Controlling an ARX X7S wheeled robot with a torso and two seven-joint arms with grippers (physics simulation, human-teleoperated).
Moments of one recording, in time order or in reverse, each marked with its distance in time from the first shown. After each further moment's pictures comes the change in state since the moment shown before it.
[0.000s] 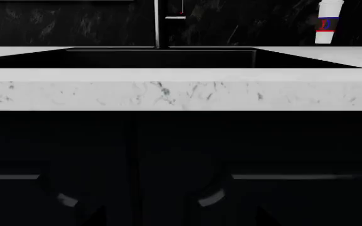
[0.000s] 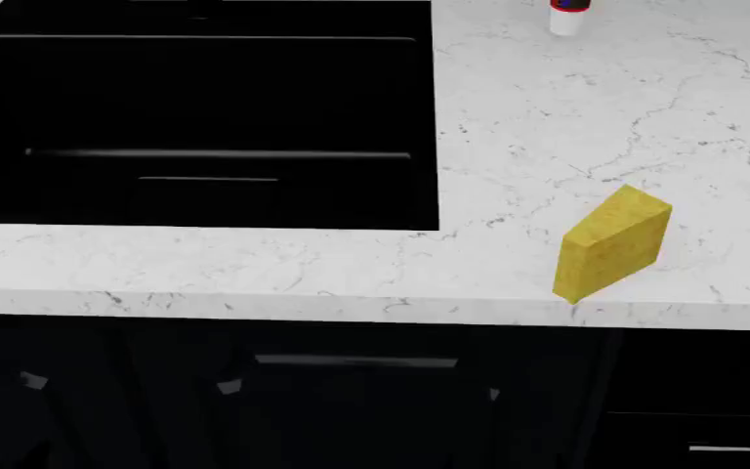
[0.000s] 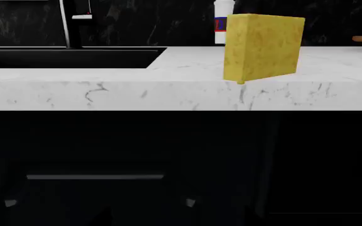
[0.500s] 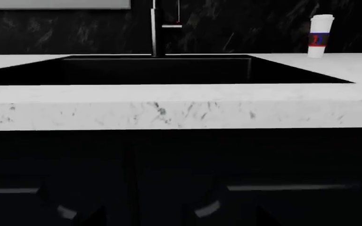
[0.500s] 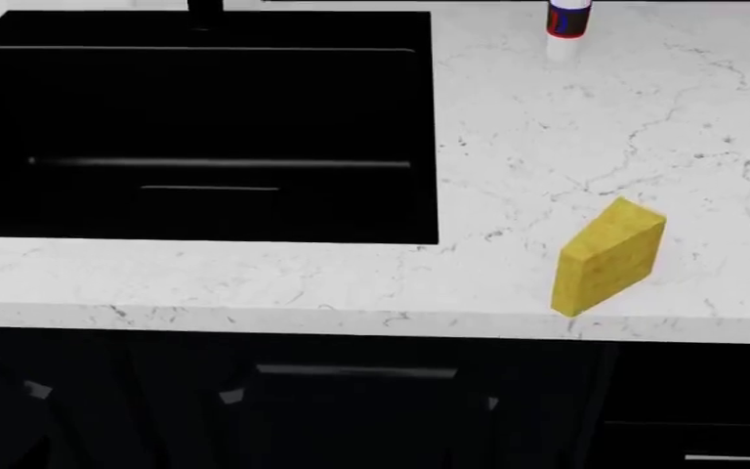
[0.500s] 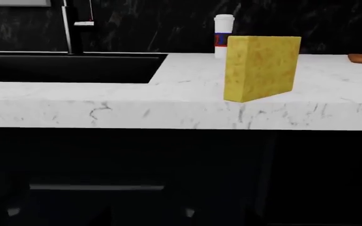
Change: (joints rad) left arm 0.006 -0.048 0.056 0.017 -0.043 0.000 -0.044; right arm -0.003 0.047 -0.058 -0.023 0.036 0.012 0.059
